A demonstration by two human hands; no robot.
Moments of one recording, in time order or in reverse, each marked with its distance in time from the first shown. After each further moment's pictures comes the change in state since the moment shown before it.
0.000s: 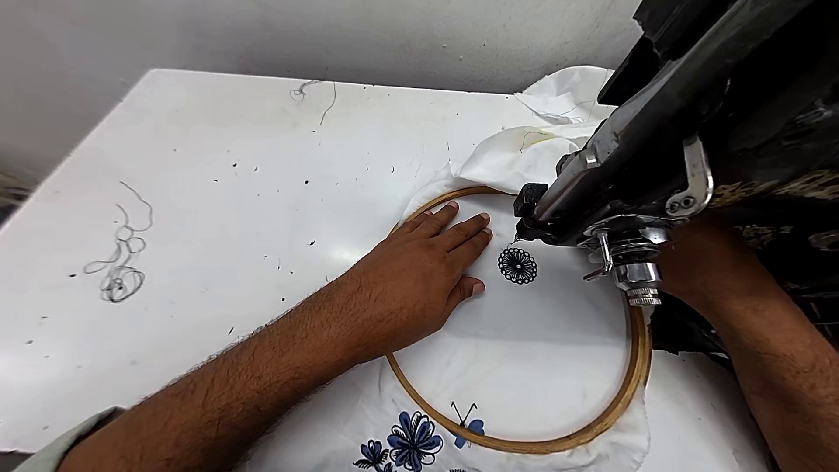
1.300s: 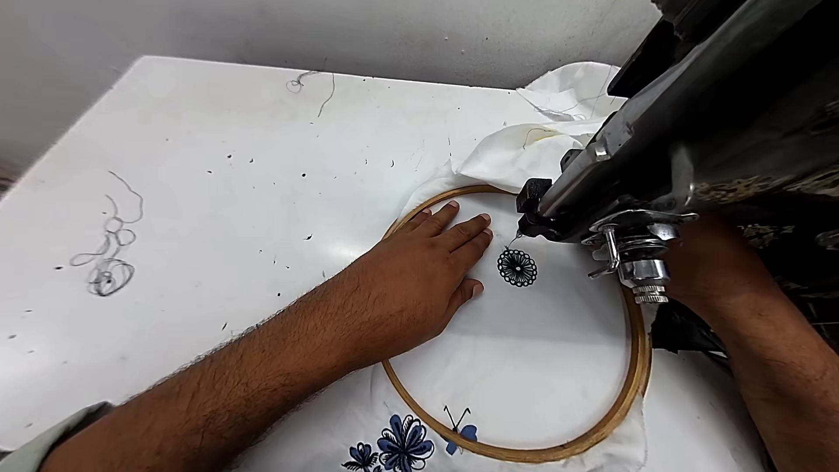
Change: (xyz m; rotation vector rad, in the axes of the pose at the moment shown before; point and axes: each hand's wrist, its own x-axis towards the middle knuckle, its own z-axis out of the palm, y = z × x) left_hand -0.002 0.005 -0.006 0.013 -0.056 0.002; right_hand -0.002 -0.009 -0.002 -0.065 -0.037 0.098
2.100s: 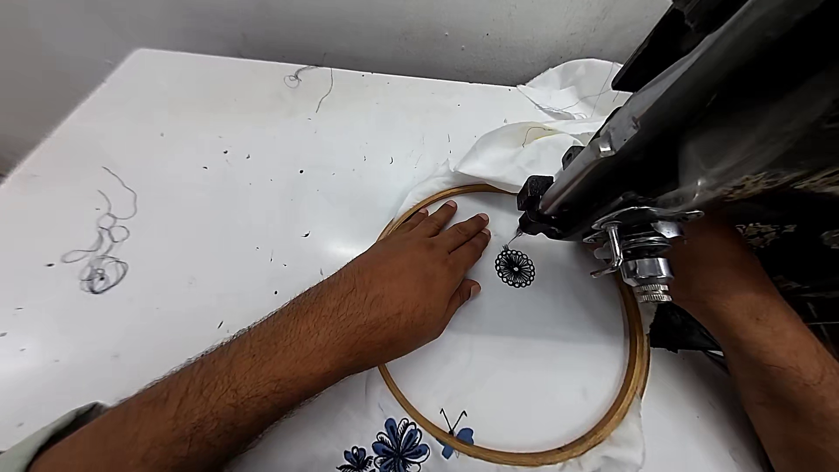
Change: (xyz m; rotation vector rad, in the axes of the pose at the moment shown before) left_hand -0.002 0.002 0.000 0.006 -0.003 0.000; right_hand -0.003 -0.007 -0.001 0.007 -0.014 0.046
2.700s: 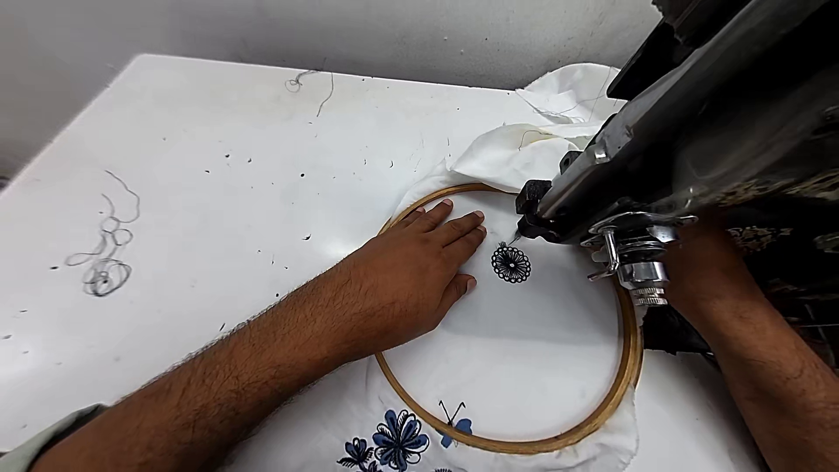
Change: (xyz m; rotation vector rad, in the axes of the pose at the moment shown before) left_hand 0.002 -0.008 -0.001 -0.030 0.013 -0.011; right_hand 0.000 0.003 0.007 0.030 0.055 -0.040
